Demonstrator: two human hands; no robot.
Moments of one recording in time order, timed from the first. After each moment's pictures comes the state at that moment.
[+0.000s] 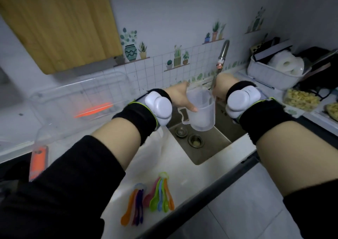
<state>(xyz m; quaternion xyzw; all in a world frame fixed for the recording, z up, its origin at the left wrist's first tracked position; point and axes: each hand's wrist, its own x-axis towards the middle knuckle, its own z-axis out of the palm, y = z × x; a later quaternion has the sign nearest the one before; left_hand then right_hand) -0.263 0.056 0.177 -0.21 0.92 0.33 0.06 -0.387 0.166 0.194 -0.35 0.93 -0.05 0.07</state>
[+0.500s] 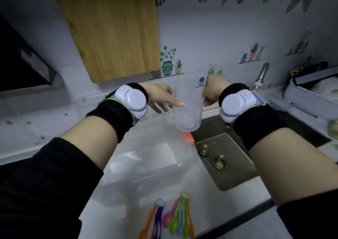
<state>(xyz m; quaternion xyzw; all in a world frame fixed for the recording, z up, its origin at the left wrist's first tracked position) -0.164 -0.049 0.224 -0.34 0.83 0.44 0.06 -0.329 0.051 0.230 -0.45 0.87 -0.15 0.15</state>
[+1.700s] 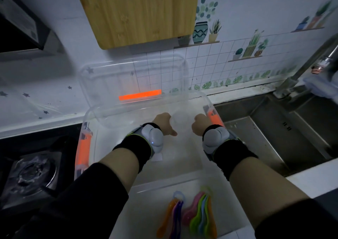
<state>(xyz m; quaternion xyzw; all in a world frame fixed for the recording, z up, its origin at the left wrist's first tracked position) -0.127 -0.107 0.020 -0.47 0.80 0.38 0.06 -0.261 -0.030 0.021 -0.42 0.87 -0.03 0.25</state>
